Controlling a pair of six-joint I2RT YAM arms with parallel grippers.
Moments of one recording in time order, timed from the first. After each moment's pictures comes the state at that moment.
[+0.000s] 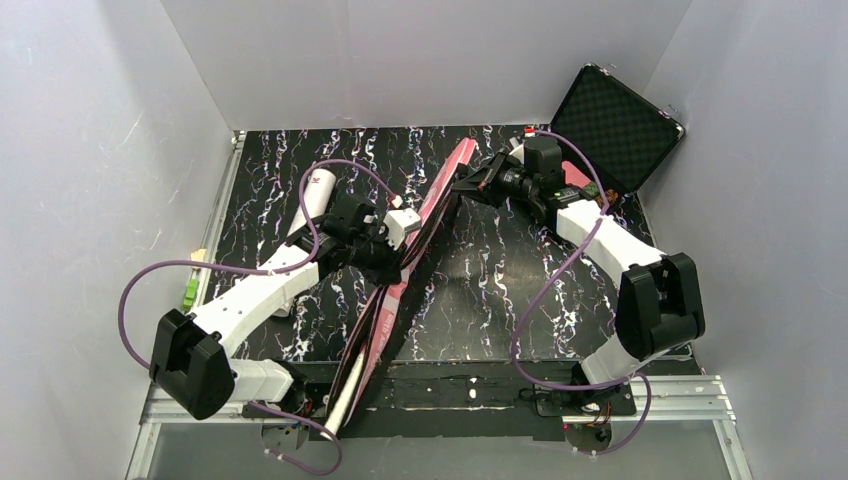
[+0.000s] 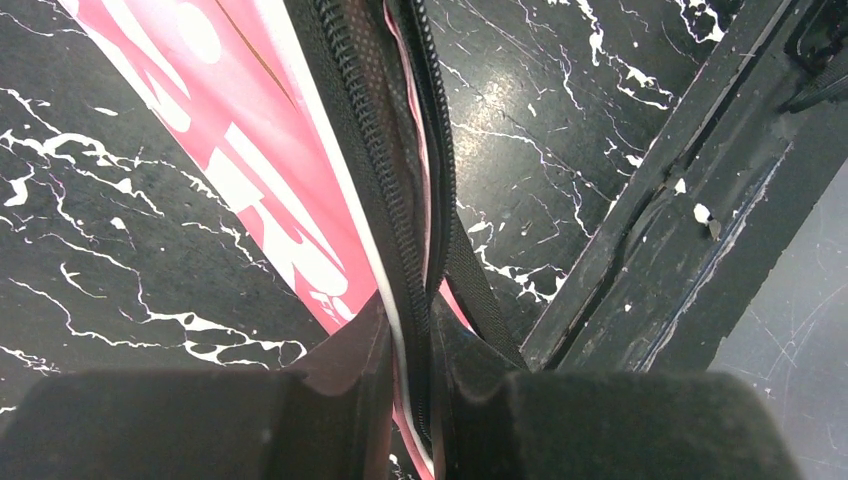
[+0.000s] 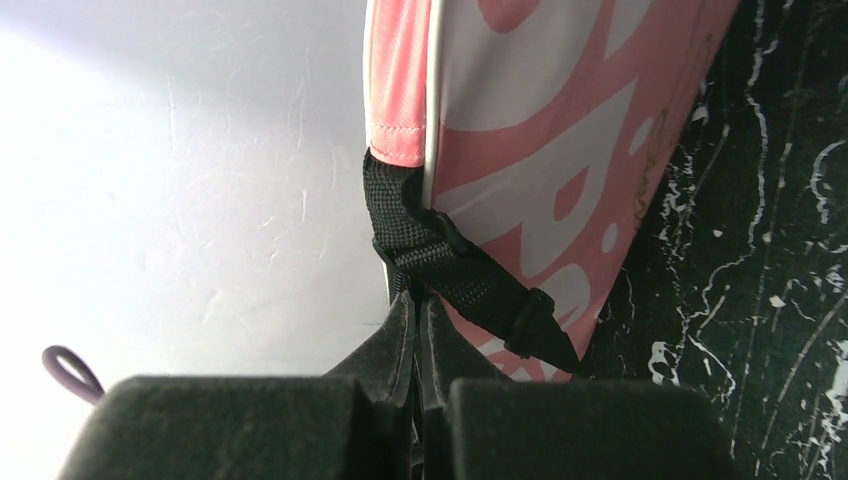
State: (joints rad) left arm -0.60 1.29 1.01 -0.61 0.40 0.16; right arm 0.38 1.56 1.16 -0.03 -0.53 1.10
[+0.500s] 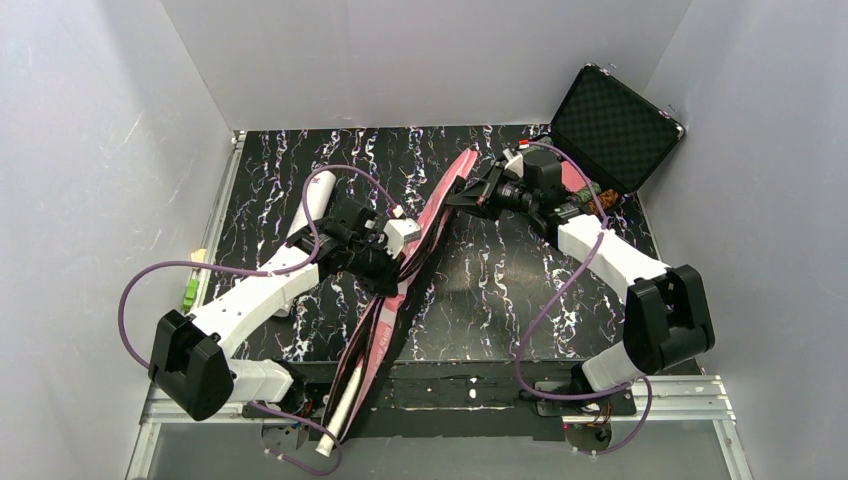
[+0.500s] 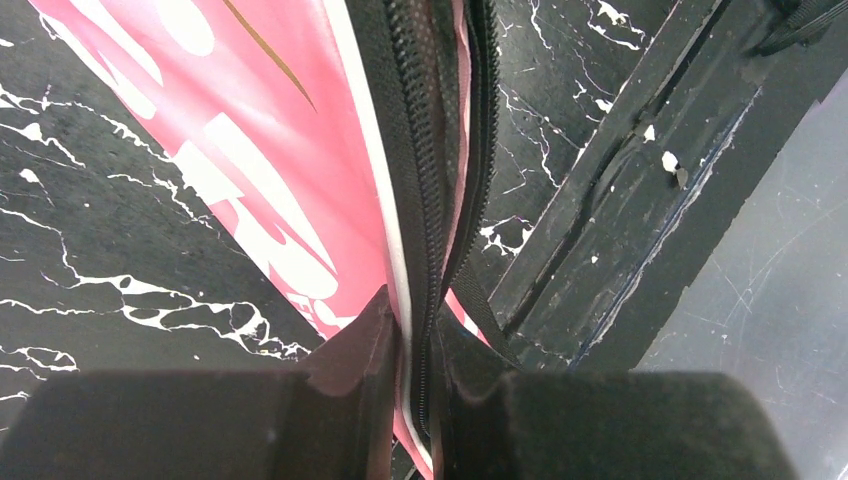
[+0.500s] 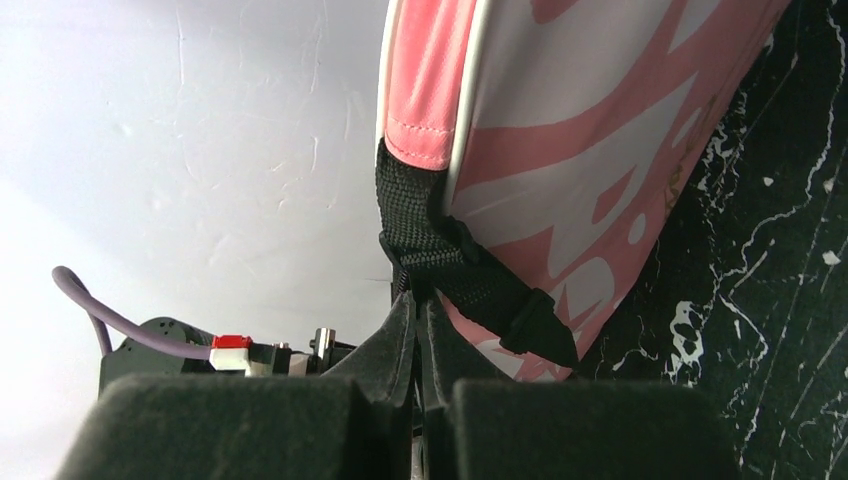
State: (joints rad) left arm -0.61 1.28 1.01 -0.72 0.43 0.16; right arm 0.42 1.50 1.05 0.06 -0.62 1.12
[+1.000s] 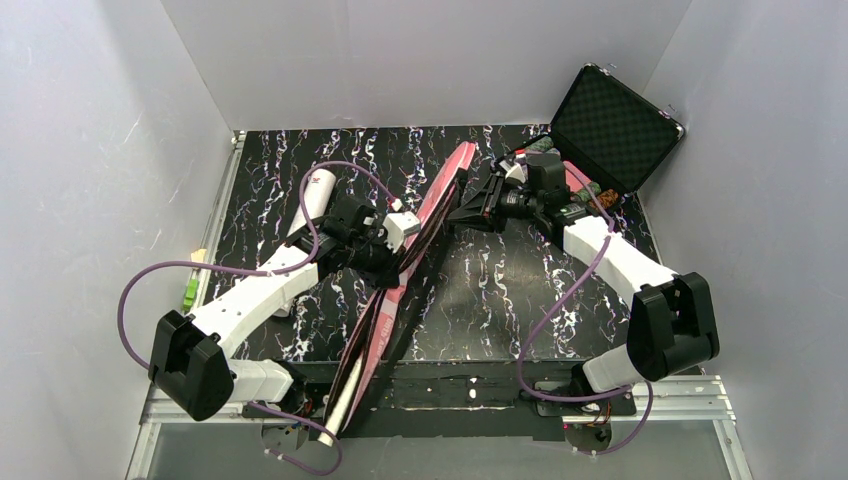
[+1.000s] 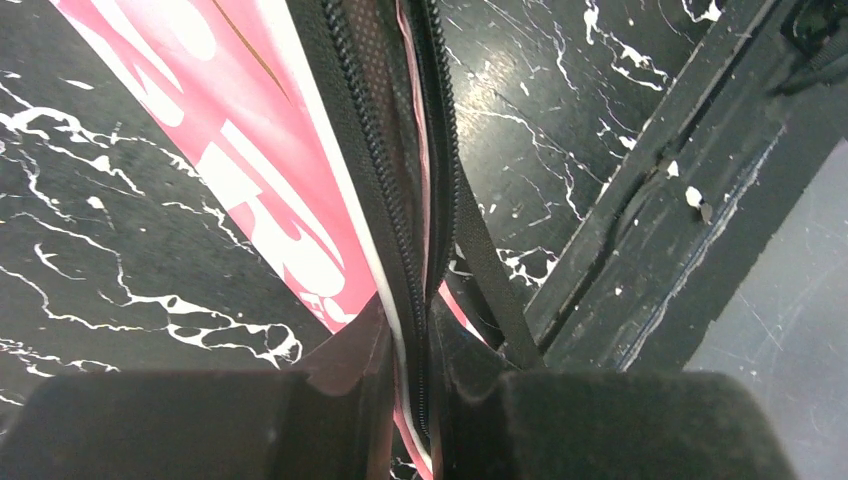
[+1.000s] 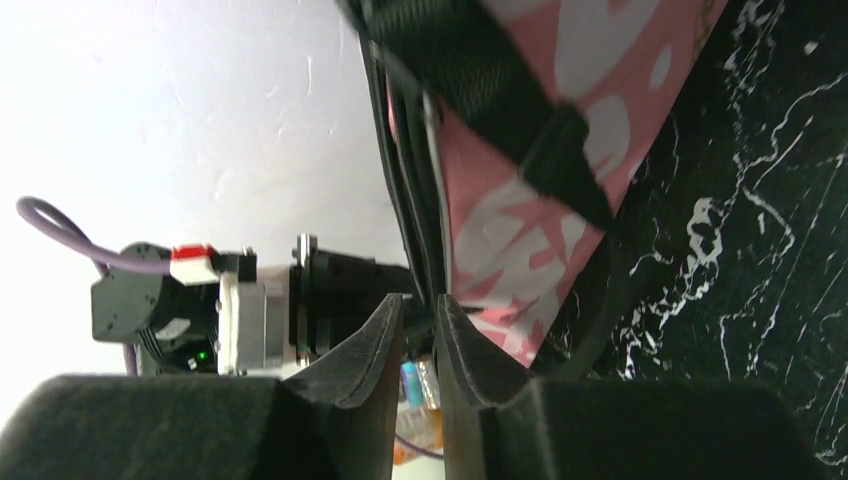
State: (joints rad) left arm -0.61 1.28 1.01 -0.68 0.42 0.16; right arm 0.38 1.46 1.03 -0.08 -0.75 1.10
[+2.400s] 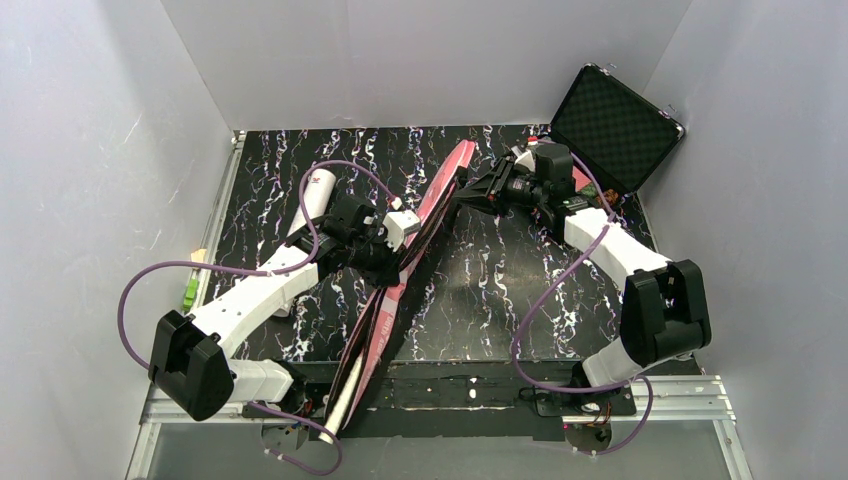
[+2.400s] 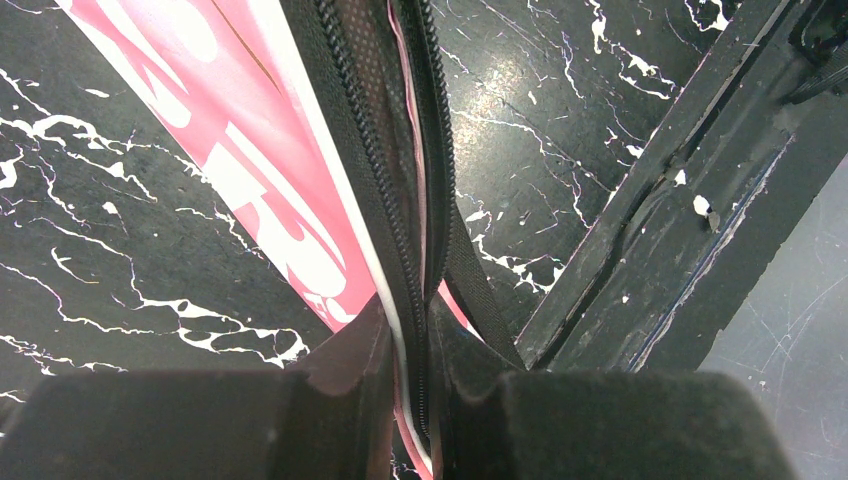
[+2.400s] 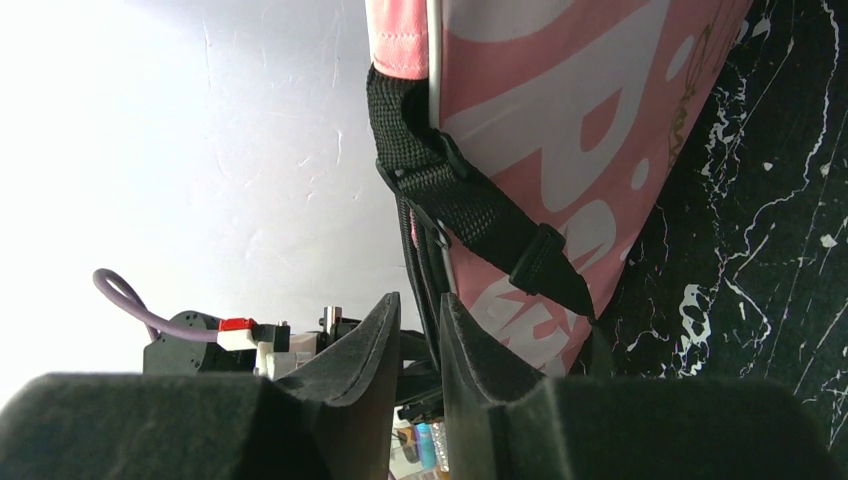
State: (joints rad) left arm -0.61 1.28 1.01 -0.65 0.40 0.16; right arm 0.32 1.52 1.06 0.04 -0.73 1.16
